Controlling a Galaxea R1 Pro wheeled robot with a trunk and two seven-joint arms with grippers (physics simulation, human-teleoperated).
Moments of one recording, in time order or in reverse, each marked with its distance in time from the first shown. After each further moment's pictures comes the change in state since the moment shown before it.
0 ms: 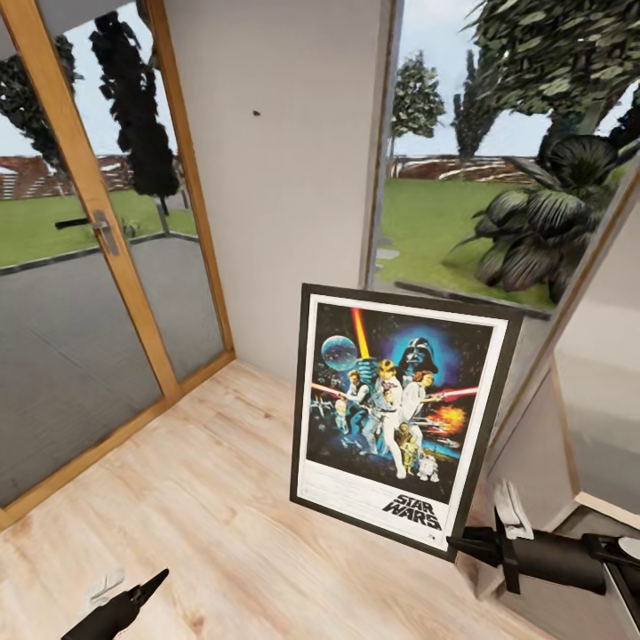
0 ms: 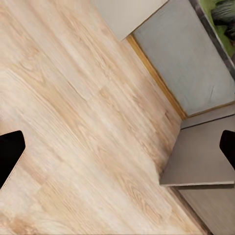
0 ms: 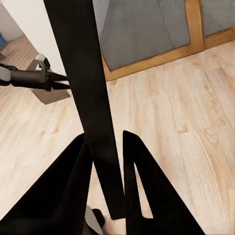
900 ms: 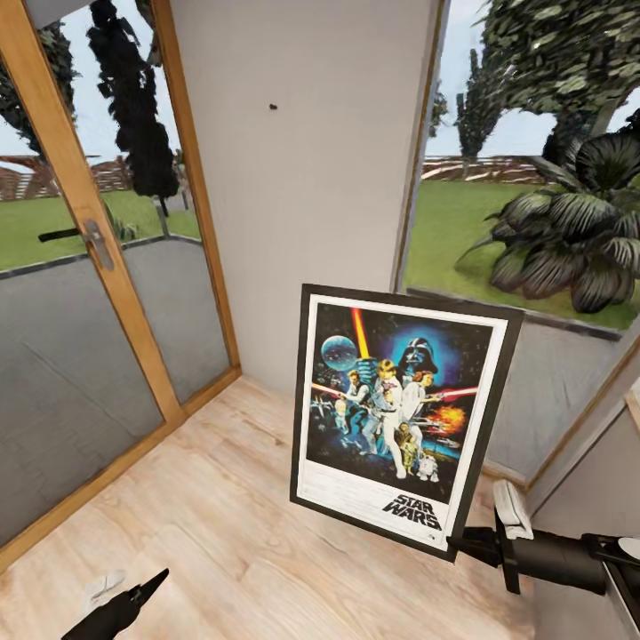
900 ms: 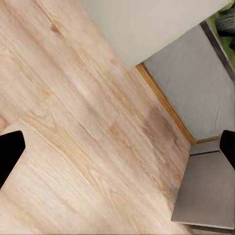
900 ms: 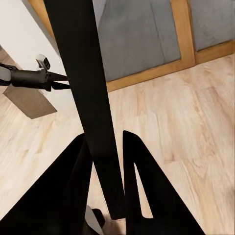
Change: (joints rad) left arm 0.000 0.000 -0.001 0.000 0.000 0.000 0.000; right arm 0.000 0.000 0.001 0.000 0.000 0.000 0.000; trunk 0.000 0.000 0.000
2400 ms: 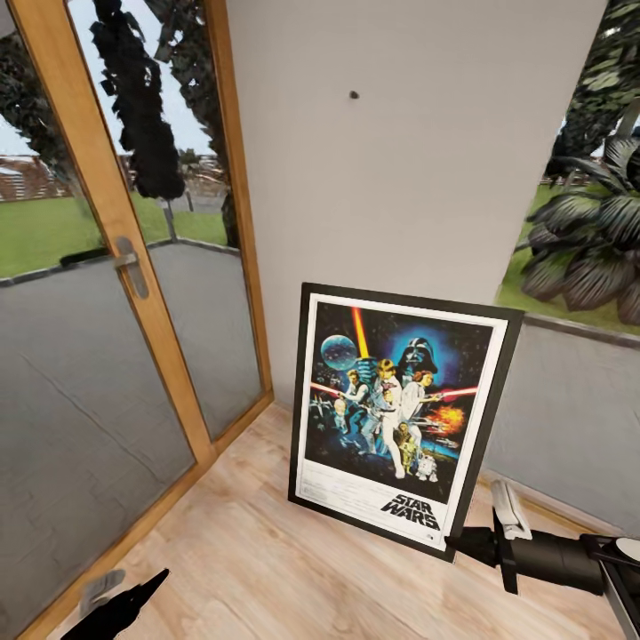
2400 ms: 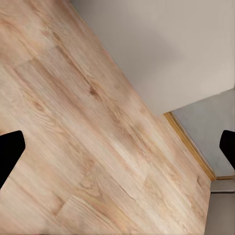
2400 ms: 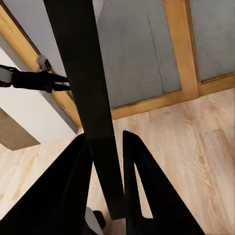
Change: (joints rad) left arm 0.000 0.000 0.001 0.000 0.000 -0.001 -0.002; right arm 0.000 0.008 -0.001 0.001 0.000 -0.002 0.000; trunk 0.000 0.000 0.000
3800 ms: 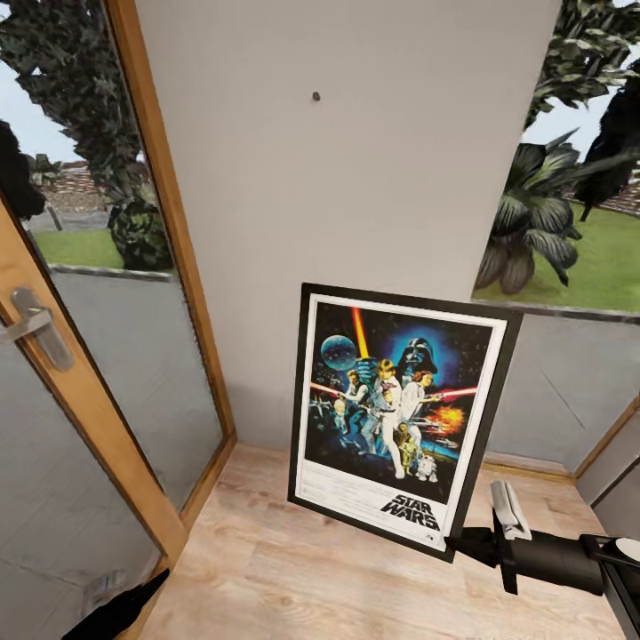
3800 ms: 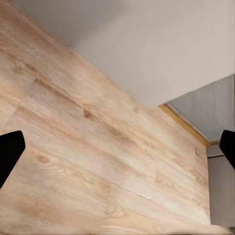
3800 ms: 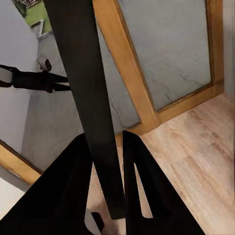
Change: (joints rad) left arm 0.000 -0.002 -0.001 0.000 -0.003 0.001 0.001; right arm 0.000 0.000 0.001 0.001 0.000 0.002 0.000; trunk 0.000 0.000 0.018
